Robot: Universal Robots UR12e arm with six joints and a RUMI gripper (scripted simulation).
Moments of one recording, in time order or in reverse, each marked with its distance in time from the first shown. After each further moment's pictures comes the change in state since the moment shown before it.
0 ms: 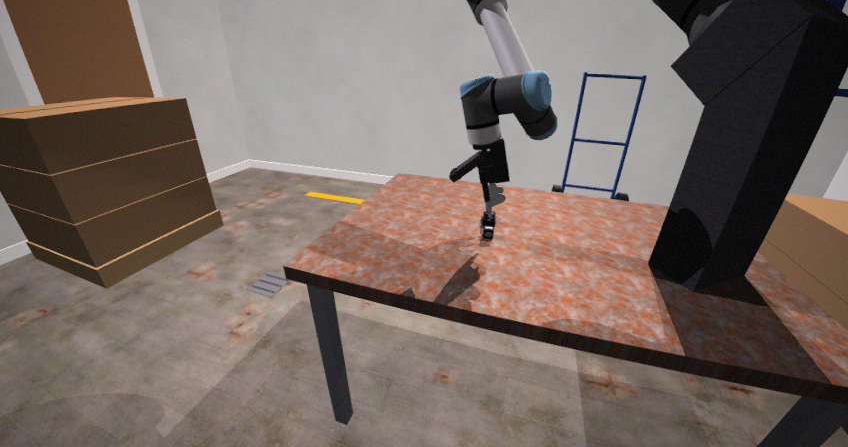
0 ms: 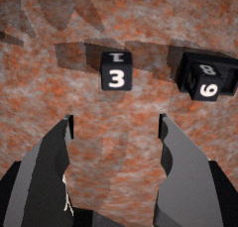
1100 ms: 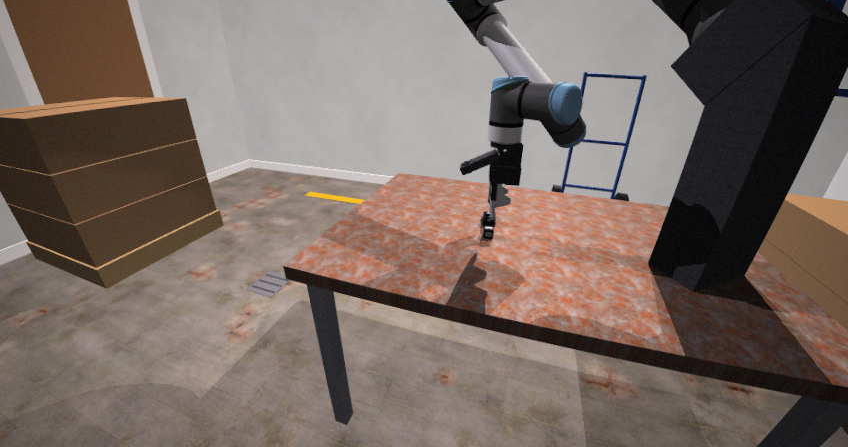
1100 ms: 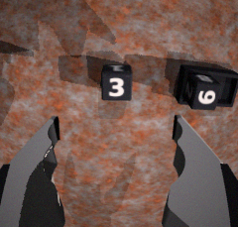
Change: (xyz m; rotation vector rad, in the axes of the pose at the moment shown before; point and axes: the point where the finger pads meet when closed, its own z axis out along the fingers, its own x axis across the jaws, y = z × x) arm 0.000 0.004 0.000 0.225 0.003 -0.003
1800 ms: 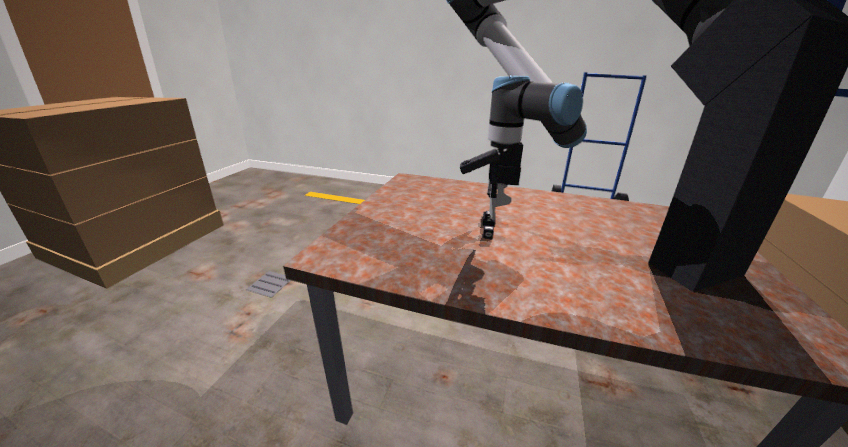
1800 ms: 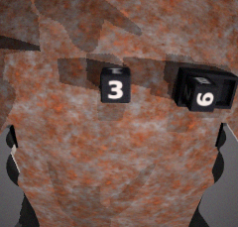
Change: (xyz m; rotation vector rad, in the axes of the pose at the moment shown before) arm 0.001 -0.002 -0.001 0.012 0.002 0.000
